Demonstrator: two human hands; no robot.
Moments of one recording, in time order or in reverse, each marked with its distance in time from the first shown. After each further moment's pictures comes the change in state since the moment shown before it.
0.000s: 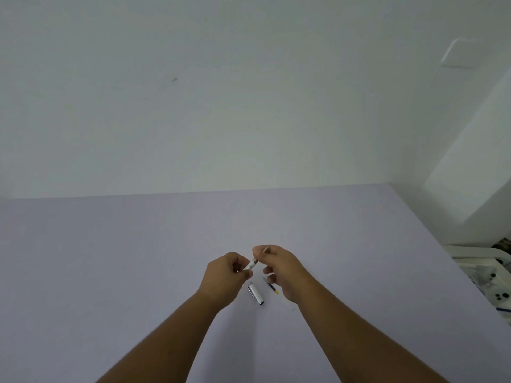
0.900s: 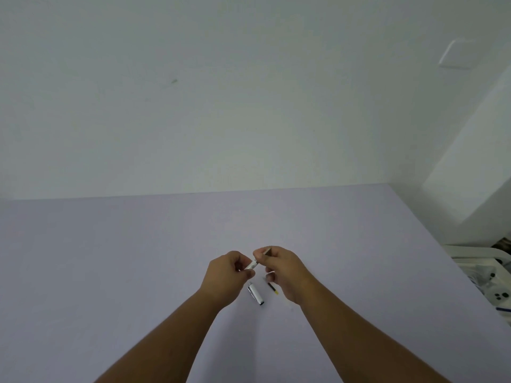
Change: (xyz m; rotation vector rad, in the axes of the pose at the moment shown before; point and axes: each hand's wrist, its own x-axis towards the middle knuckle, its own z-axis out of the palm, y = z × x) left_hand 0.001 0.004 0.002 0.035 -0.007 0.022; right_hand -0.001 0.002 -0.004 0.058 -0.033 -0.009
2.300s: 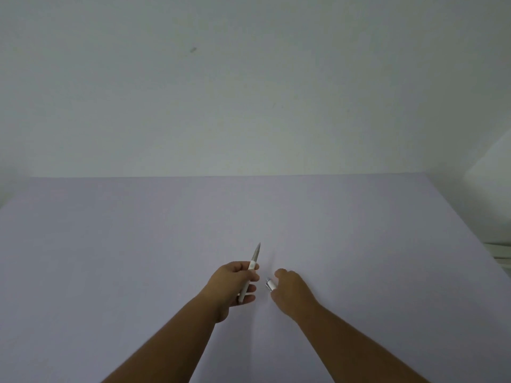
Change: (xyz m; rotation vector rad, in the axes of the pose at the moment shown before) left_hand 0.007 -0.046 -0.010 -0.577 -0.151 -0.441; right_hand 0.044 0.085 0.024 -1.061 0.165 -0.035
